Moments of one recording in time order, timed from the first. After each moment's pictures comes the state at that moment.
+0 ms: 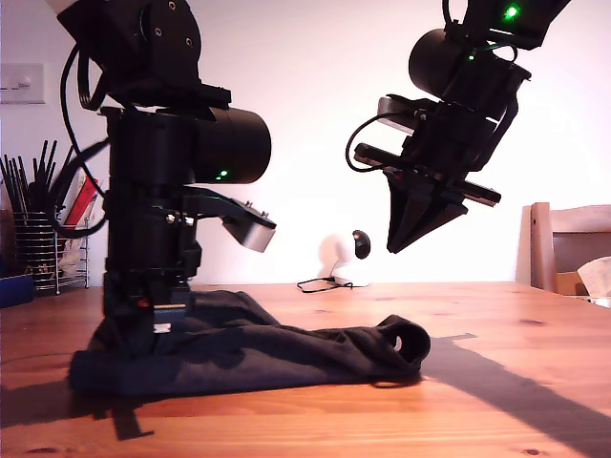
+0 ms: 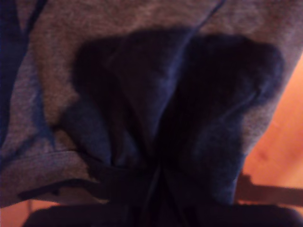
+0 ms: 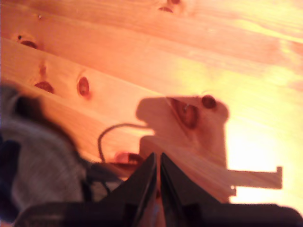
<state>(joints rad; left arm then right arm) -0.66 1.89 1.20 -0.75 -0.27 0.44 0.36 1.84 1.39 -0.55 -0.23 0.05</state>
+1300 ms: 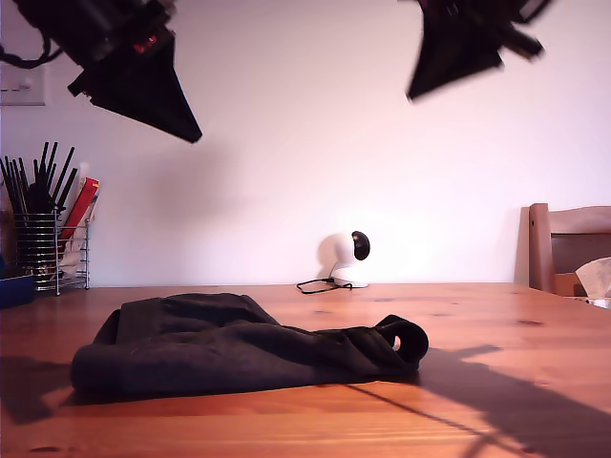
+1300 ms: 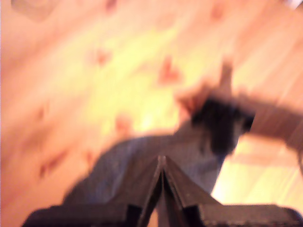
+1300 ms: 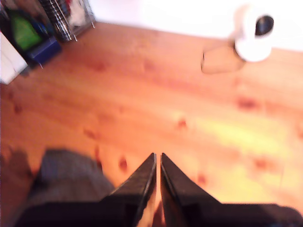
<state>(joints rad) -0.40 1.36 1.10 -0.47 0.37 0.18 0.37 1.37 1.16 -0.35 -0.17 0.05</state>
